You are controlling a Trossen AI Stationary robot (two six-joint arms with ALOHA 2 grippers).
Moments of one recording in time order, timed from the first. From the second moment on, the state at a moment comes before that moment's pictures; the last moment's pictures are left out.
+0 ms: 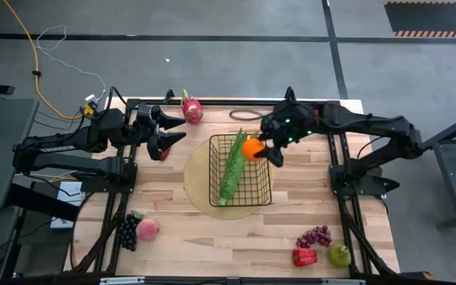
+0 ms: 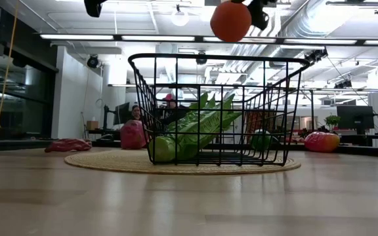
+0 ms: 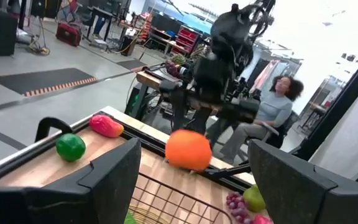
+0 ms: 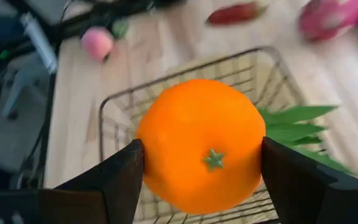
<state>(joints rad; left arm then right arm) 0.26 0.73 0.78 -0.04 -0.04 -0.41 -0.15 1.38 1.41 -0.81 -0.21 0.17</state>
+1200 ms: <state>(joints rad) 0.25 0.73 0.78 -0.04 -0.12 -0.31 0.05 1.81 1.41 -0.94 -0.20 0.02</state>
